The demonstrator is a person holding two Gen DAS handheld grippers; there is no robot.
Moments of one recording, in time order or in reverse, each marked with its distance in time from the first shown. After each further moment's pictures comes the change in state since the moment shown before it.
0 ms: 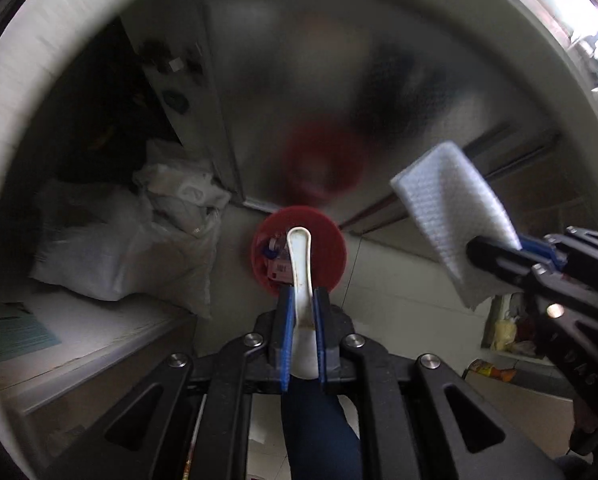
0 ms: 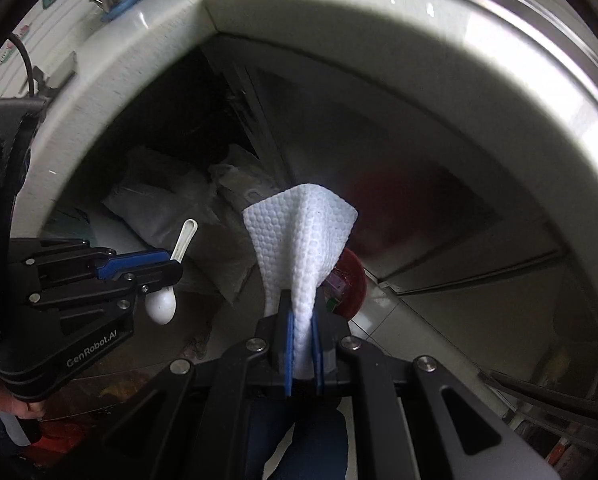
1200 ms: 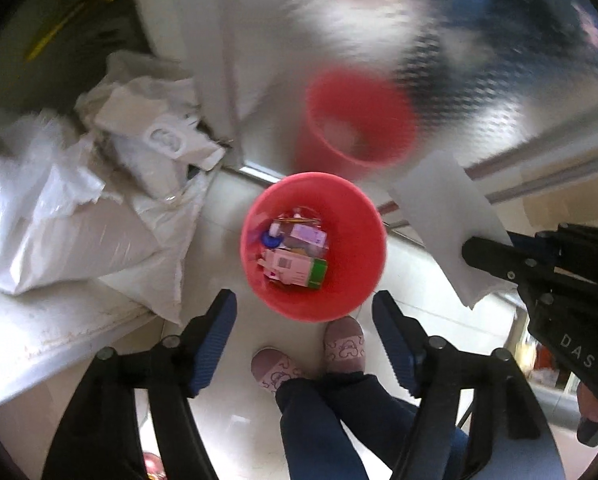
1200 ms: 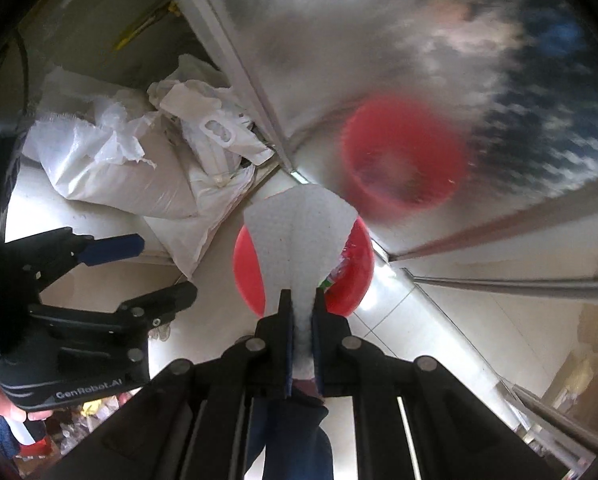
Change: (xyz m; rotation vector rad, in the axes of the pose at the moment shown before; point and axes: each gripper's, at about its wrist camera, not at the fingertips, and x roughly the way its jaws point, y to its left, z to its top) left arm 0.184 0.041 -0.017 -0.135 0.029 -0.002; right arm 0.199 -0.036 -0.025 -0.092 0.127 0.036
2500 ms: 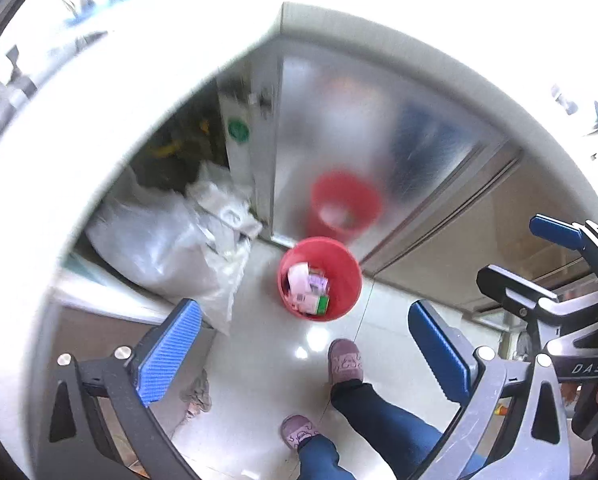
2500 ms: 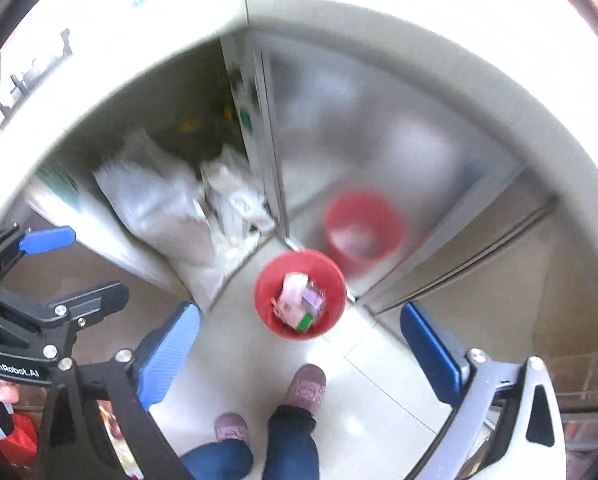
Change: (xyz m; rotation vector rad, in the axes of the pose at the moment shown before) left arm -0.308 -0.018 -0.092 0.051 -0.322 0.040; right arm -0.259 0.086 -0.088 0.008 -0.343 -0.136
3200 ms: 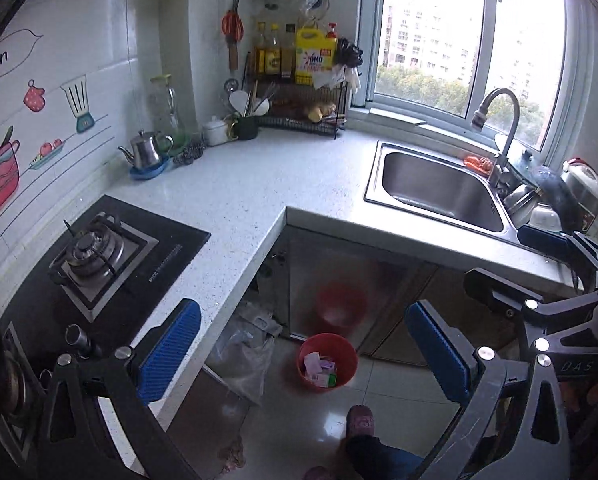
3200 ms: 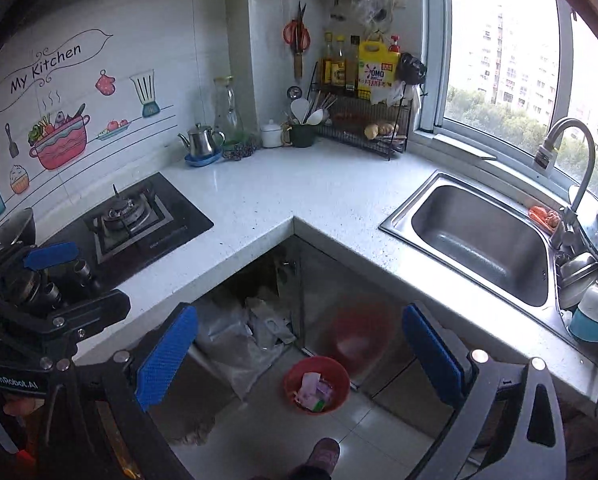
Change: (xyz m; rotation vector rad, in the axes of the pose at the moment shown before) left arm -0.267 -0.028 0.020 0.084 -0.366 0.050; right arm -0.226 0.039 0.032 -0.001 -0.384 -0.005
